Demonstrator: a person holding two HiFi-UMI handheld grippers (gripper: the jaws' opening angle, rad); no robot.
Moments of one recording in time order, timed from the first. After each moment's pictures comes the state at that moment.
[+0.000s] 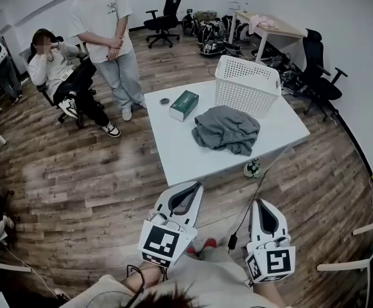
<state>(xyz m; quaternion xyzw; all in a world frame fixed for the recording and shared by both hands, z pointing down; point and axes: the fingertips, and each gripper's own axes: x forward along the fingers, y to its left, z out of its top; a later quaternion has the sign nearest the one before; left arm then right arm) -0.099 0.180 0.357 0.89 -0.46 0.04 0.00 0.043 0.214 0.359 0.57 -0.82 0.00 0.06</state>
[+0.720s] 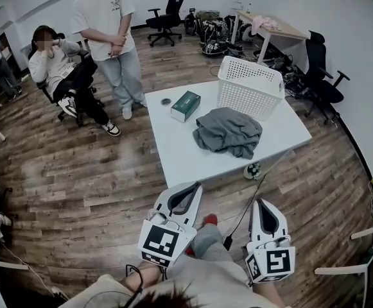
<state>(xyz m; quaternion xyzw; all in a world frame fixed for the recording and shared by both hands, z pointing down) -0.105 0.162 0.364 0.89 -0.46 0.04 0.01 0.040 0.195 0.363 0.57 -0.82 -0.01 0.07</state>
